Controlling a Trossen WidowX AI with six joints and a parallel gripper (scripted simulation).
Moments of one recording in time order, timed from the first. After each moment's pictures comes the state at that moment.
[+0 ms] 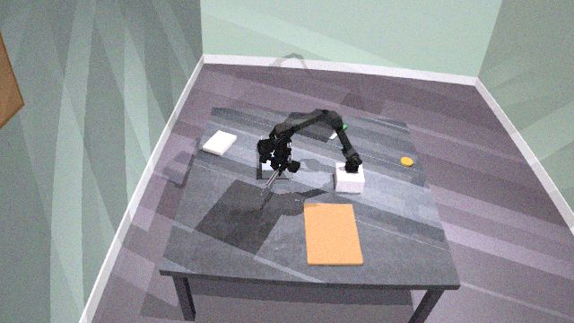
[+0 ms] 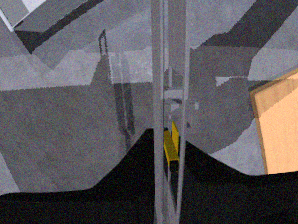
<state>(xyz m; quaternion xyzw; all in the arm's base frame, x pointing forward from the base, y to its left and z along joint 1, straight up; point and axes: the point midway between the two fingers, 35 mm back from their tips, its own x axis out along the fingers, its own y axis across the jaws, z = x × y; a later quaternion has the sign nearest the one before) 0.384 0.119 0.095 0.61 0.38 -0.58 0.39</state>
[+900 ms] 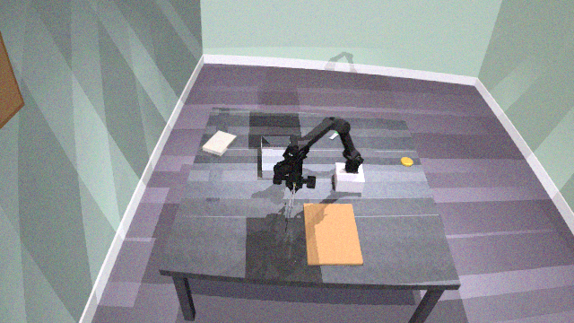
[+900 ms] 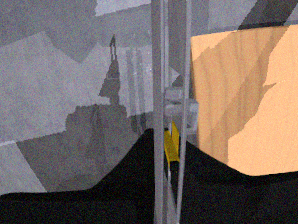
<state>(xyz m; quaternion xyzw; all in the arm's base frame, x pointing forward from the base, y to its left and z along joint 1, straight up) 0.318 0.242 0.094 0.54 0.46 -0.53 0.46</state>
